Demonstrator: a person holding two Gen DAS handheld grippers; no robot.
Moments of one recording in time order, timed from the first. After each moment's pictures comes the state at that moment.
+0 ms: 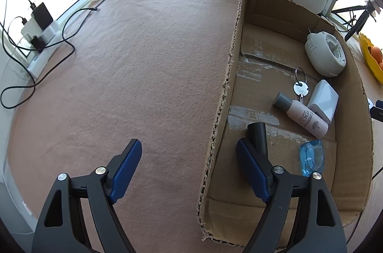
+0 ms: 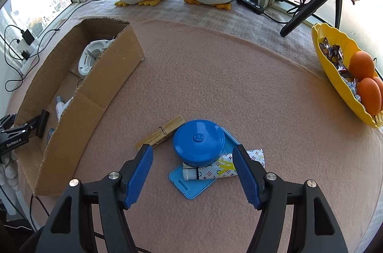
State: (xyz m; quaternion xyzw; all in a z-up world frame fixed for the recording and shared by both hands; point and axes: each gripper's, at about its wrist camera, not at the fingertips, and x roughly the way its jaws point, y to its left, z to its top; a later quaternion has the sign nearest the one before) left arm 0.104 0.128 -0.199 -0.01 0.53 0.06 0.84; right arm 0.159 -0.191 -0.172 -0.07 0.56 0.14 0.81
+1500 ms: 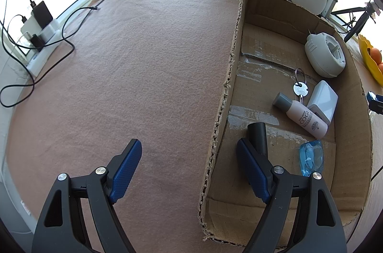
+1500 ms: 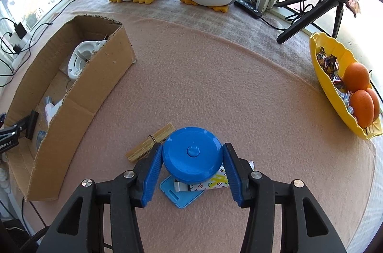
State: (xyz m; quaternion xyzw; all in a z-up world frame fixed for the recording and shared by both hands) left arm 0.105 0.129 -0.199 -0.02 0.53 0.06 0.84; right arm 0.168 -0.185 -0.156 -0.10 0.55 0.12 0.82
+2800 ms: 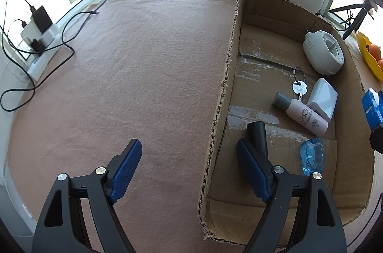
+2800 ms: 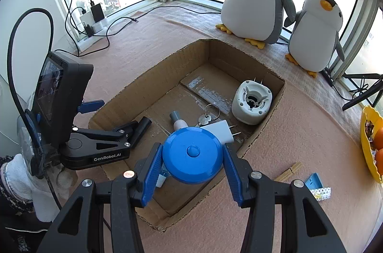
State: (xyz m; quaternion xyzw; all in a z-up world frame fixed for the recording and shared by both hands) left arm 0.101 0.125 -0.198 -0.01 0.53 0.06 0.85; right arm 0.096 -0.033 -0.115 -0.14 0.48 0.26 0.82
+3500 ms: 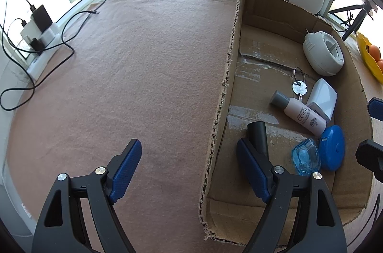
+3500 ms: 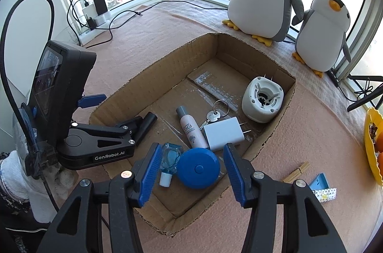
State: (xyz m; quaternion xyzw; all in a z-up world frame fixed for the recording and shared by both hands) left arm 0.101 0.126 -0.198 -0.01 0.53 0.06 0.85; right arm 0.092 -0.022 -0.124 -0.14 0.49 0.27 0.82
